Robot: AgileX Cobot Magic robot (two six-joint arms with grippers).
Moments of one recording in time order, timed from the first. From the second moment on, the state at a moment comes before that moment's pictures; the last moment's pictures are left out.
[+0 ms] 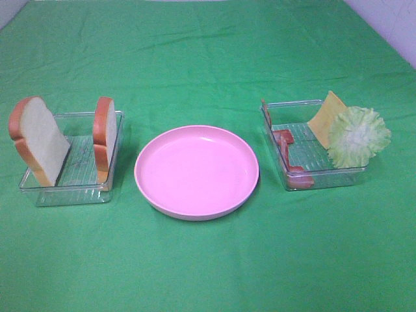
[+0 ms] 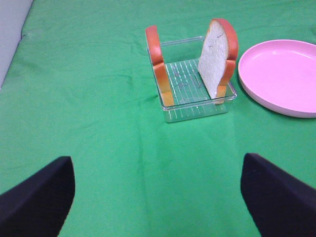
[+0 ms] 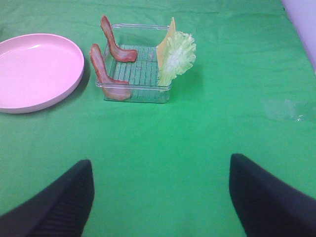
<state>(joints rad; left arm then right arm) 0.10 0.00 -0.51 -0.19 1.06 0.21 -0.02 0.00 -0.50 0.15 1.08 -0.19</state>
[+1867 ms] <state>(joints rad) 0.10 0.00 -0.51 -0.19 1.06 0.21 -0.02 0.00 -0.50 0.15 1.08 -0.19</state>
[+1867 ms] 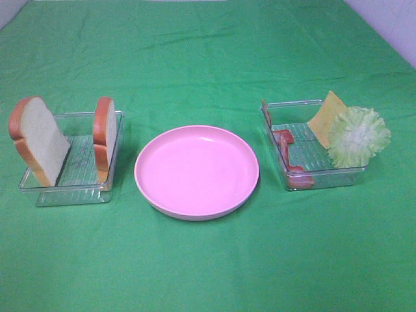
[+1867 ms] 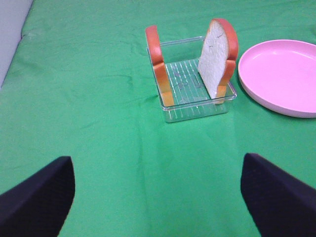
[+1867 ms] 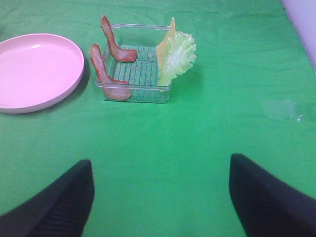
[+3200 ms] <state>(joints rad) 0.10 1.03 -0.99 -0.53 0.95 0.20 -0.02 0.00 -0.50 0.15 1.08 -0.19</state>
